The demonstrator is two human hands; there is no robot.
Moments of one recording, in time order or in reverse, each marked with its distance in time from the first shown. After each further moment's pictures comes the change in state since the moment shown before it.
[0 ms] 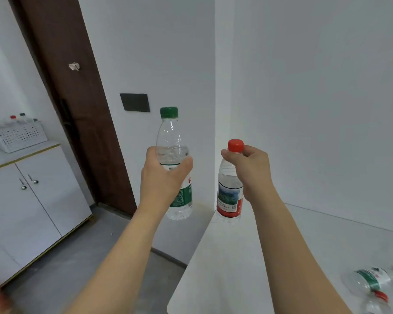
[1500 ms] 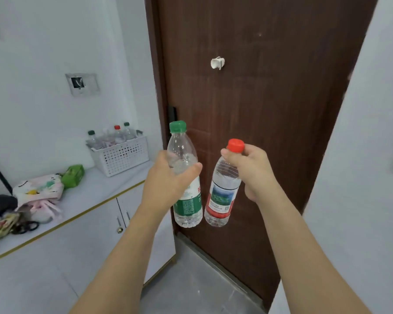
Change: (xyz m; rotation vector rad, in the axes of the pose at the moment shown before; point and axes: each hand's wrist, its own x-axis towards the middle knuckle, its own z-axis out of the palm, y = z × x) left_hand 0.663 -0.381 -0.515 0.319 0.177 -0.088; right_hand 0.272 0.119 0.914 -0.019 -0.369 -0.008
